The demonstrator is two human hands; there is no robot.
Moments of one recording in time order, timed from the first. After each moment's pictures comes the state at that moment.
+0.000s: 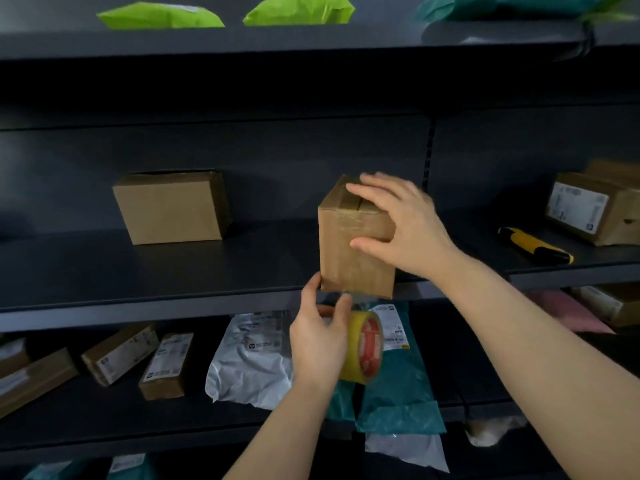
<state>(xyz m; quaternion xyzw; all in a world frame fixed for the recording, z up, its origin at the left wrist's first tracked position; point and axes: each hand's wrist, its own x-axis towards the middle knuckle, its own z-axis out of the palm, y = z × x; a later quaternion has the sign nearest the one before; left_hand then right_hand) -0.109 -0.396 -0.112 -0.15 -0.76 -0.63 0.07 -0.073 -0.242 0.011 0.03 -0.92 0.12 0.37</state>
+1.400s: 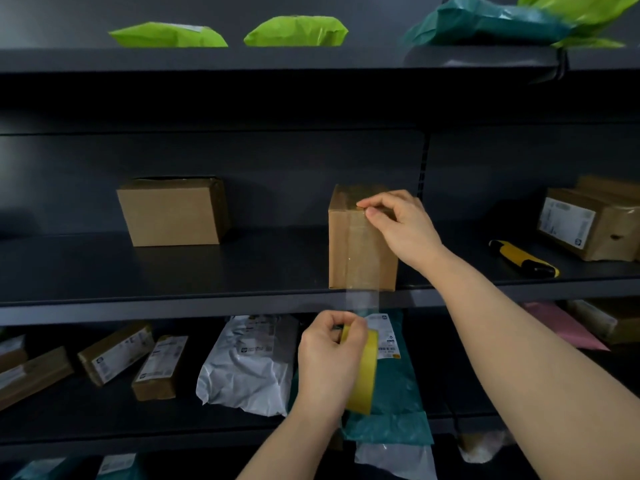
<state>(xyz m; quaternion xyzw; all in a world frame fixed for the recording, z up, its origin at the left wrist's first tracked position) -0.051 -0.395 -0.091 -0.18 -0.70 -0.69 -0.03 -0.087 -0.220 0.016 -0.07 -0.88 0.31 0.35</state>
